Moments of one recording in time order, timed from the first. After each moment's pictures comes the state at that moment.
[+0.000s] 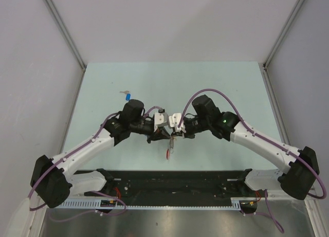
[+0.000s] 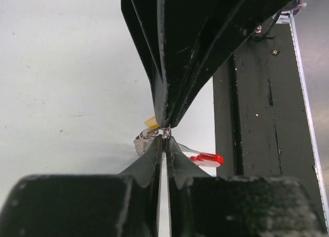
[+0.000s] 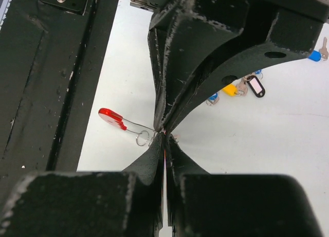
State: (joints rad) left arm -0.67 1.15 0.83 -0.29 0.80 0.41; right arm 0.82 1.26 1.05 -0.45 -0.67 -0.74
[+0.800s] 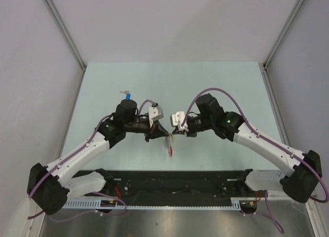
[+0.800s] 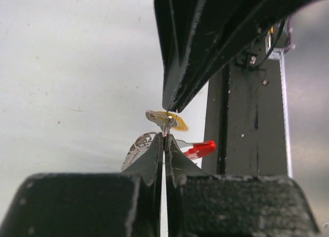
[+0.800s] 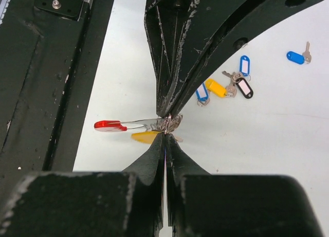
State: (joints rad) left arm -0.62 1.07 0.80 -0.23 0.79 0.21; right arm 0.79 1.22 1.05 -0.45 -0.68 -0.74
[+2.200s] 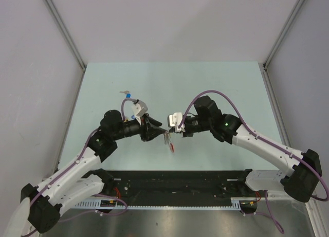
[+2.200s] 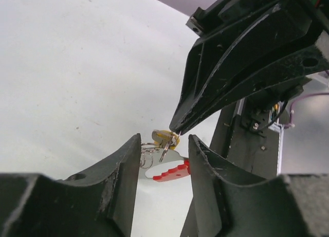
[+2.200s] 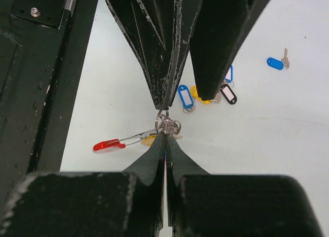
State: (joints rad) left arm -0.60 0.82 0.58 0.12 0.58 -0.22; right arm 0.84 1.22 1.03 -0.33 -0.60 -0.70
